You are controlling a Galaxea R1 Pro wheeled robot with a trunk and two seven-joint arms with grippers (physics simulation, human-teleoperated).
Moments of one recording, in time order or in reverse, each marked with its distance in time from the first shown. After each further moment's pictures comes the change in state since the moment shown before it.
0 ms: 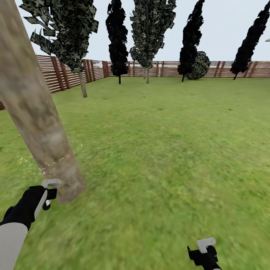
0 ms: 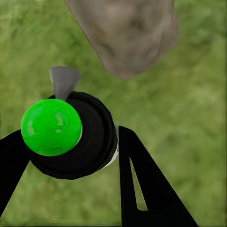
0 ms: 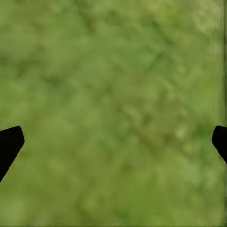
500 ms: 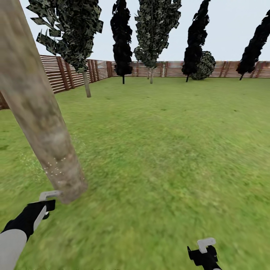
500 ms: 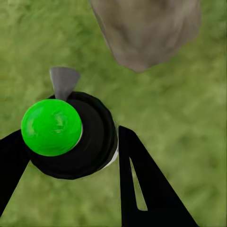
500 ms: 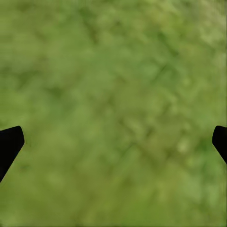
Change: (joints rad) left arm 0.000 0.008 0.031 0.294 0.010 -0.334 0.027; right arm 0.000 0.000 0.000 0.000 -0.001 0.000 0.000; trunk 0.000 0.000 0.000
